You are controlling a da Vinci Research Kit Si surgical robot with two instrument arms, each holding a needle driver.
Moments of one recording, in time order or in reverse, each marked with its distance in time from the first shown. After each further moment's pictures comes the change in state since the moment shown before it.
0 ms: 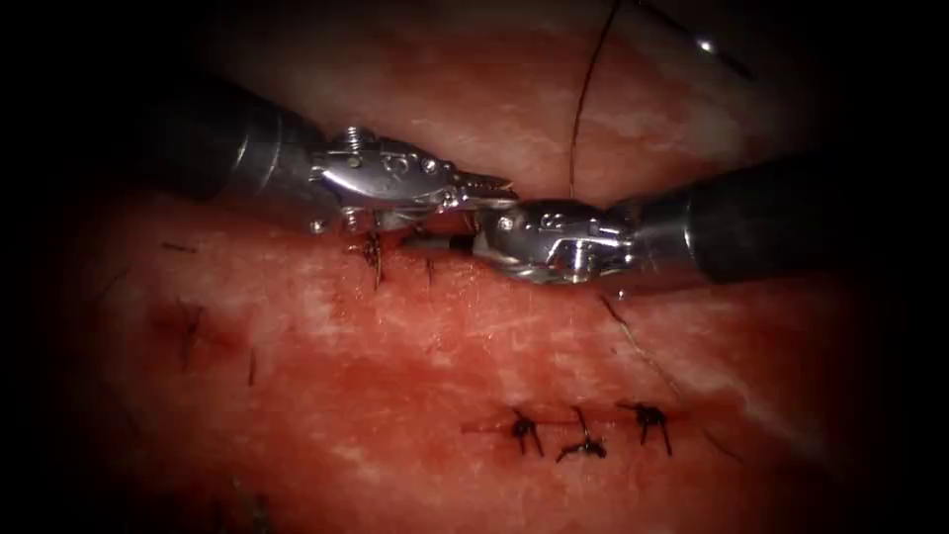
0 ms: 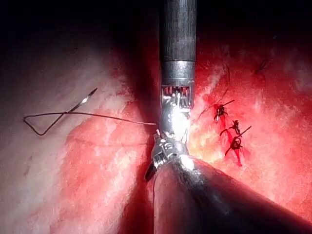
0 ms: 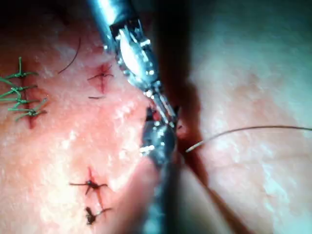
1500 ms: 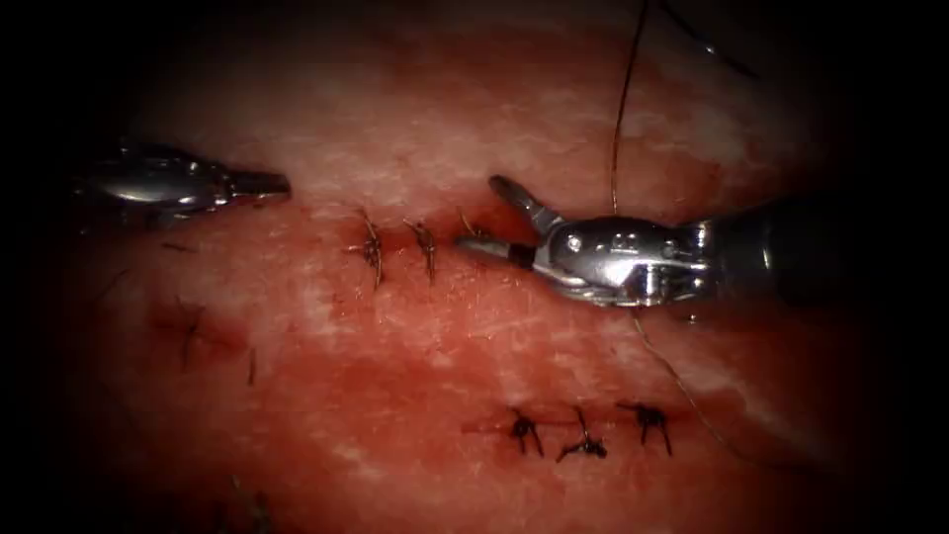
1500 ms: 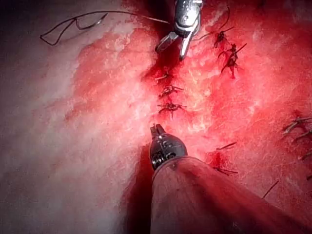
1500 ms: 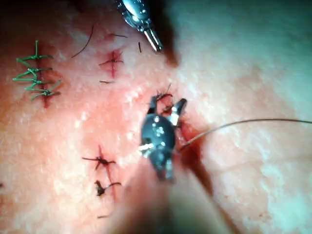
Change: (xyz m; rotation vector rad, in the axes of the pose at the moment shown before) right arm 0.001 0.000 -0.007 0.004 0.043 -0.047; left arm -0.014 -0.009 -0.014 0.065 -0.011 -0.010
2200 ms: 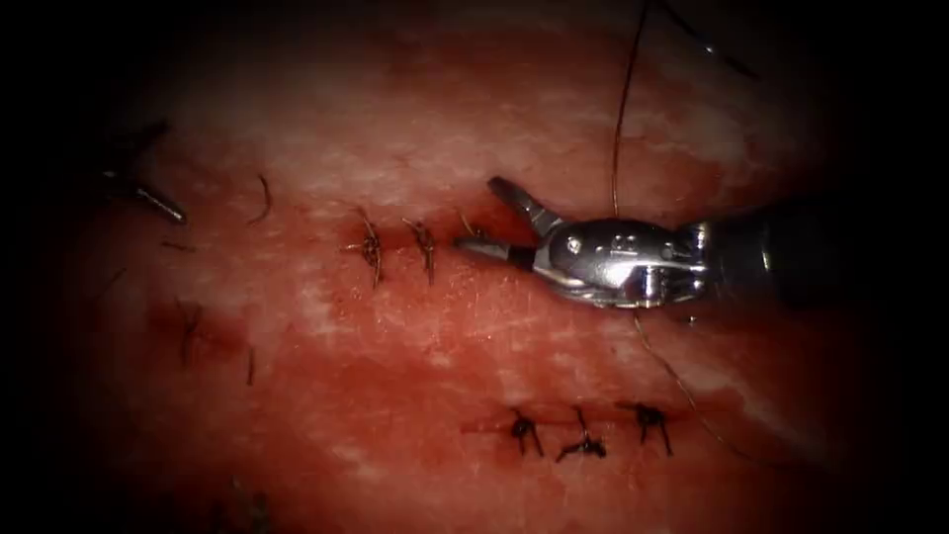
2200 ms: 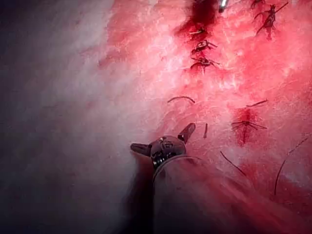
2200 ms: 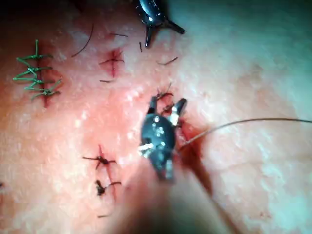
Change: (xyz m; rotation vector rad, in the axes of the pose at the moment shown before) right arm 0.000 0.000 0.000 -0.002 0.000 0.001; left arm -0.005 -0.011 -0.005 0.113 -0.121 -0.161
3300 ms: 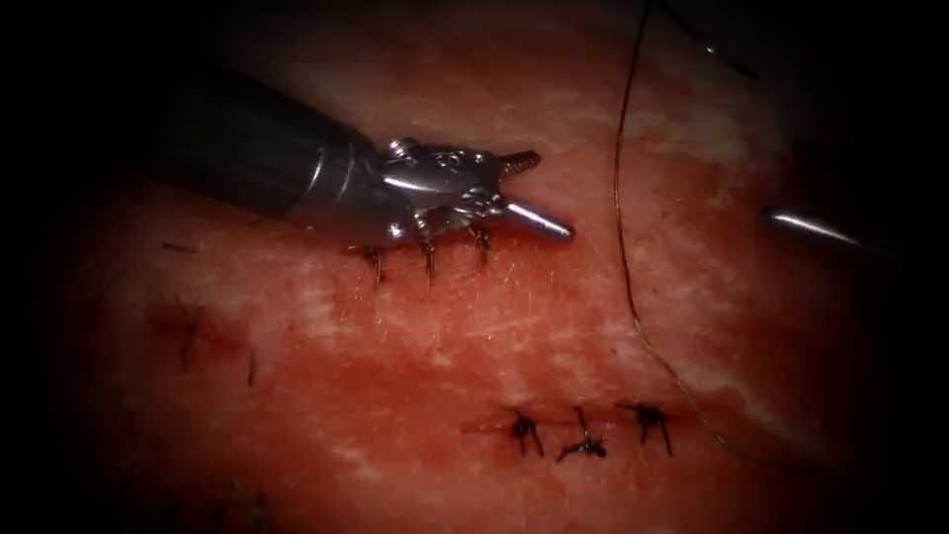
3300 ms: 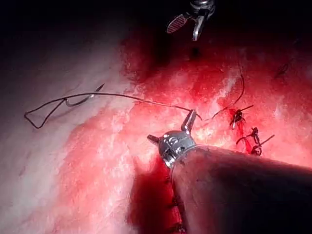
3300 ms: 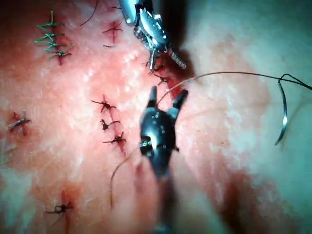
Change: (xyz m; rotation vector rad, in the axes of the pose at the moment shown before) right arm 0.006 0.009 -0.023 -0.118 0.077 0.018; left arm 0.017 0.027 0.021 -0.437 0.185 -0.226
